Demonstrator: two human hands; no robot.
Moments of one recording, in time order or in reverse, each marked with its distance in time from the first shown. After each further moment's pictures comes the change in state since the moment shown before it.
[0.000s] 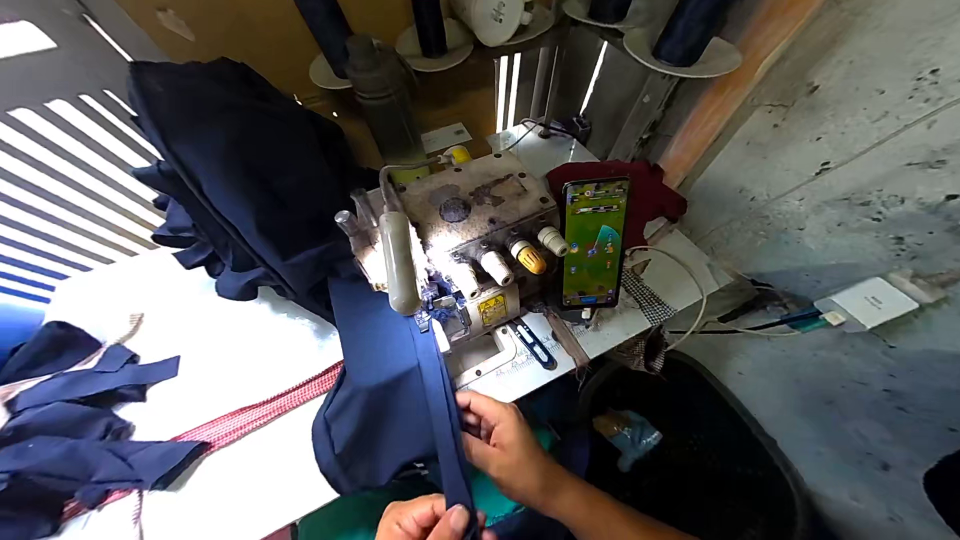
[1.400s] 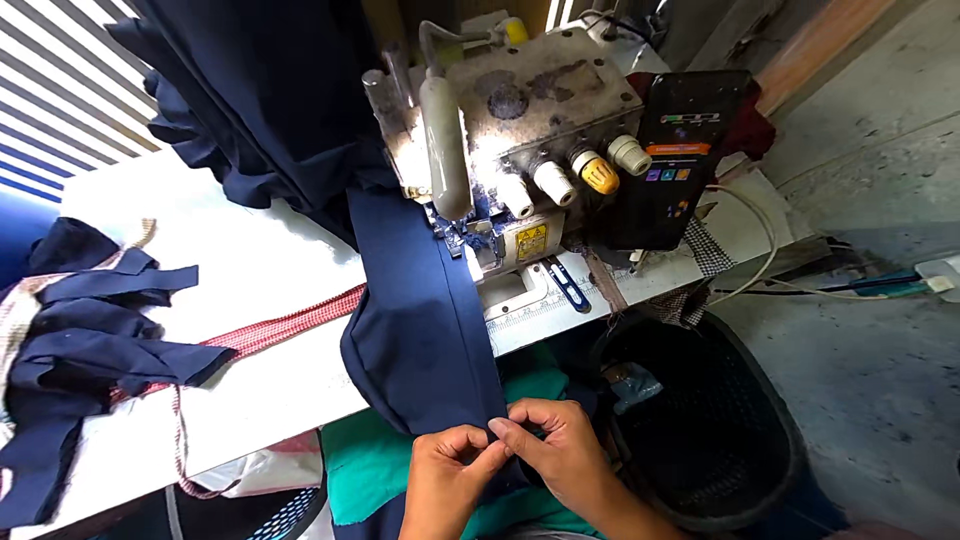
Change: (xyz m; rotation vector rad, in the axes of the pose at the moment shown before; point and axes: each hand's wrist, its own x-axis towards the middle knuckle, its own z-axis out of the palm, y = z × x) left_hand -0.003 -0.044 -0.002 0.564 0.297 0.124; right_hand -0.070 -0.010 0.010 -0.158 0.171 0.111
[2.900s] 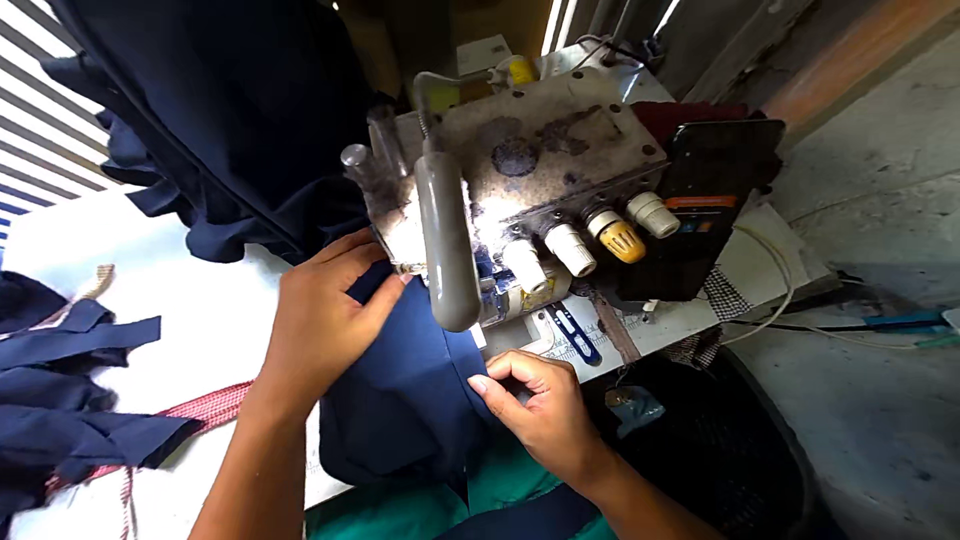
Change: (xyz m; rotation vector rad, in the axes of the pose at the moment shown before) left_hand 0.214 0.104 -0.100 0.814 0.097 0.725; right_hand 0.112 -0.016 -0.003 -0.189 0.089 -0.274
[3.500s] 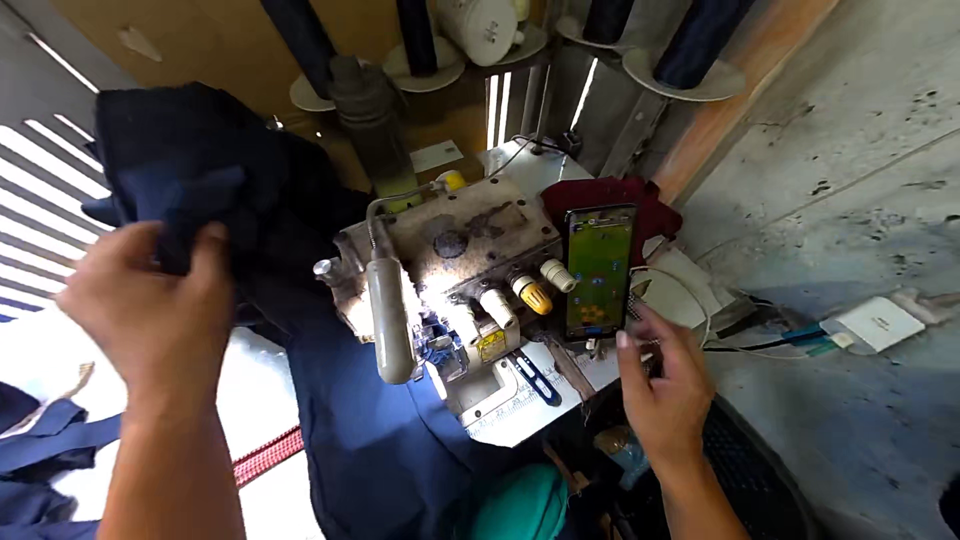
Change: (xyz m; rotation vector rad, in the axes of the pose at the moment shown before) left_hand 0.063 -0.066 -0.058 0.213 0.376 -0.328; right_hand 0.002 0.010 -0.140 -0.728 0.625 -0.139
